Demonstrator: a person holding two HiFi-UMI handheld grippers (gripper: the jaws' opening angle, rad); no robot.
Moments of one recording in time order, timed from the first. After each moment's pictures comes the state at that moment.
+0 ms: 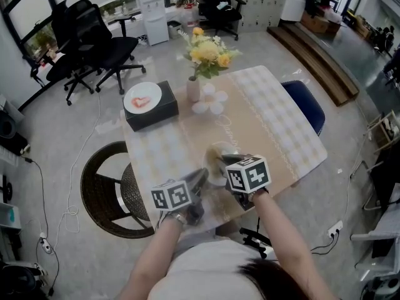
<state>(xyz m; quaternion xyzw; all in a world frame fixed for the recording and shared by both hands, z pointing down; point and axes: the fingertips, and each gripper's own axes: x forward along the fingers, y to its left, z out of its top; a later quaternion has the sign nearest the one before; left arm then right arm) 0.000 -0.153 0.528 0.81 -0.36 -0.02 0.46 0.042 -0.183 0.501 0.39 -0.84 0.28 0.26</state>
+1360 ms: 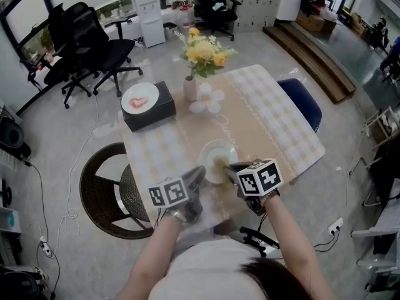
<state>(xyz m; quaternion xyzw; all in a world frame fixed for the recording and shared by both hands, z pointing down) -0.002 -0.156 0.526 0.80 -0.35 -0.04 0.48 0.070 -0.144 0.507 0.36 -0.83 0.31 0.29</state>
